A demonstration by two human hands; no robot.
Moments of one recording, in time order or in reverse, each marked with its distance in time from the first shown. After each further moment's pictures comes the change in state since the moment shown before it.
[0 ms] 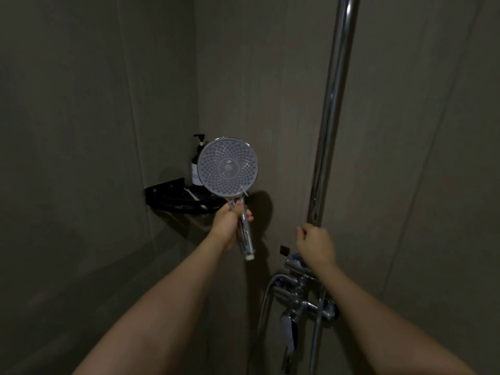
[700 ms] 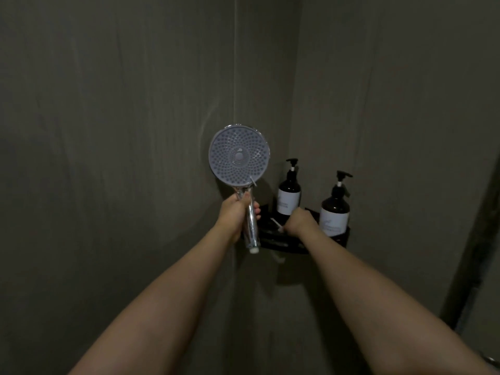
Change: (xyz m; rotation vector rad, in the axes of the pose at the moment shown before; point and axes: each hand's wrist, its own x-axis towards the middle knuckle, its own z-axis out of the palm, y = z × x) left_hand 0.094 0.124 -0.167 0.086 0.113 0.138; right_hand 0.122 -0.246 0.122 -0.049 -0.489 0.041
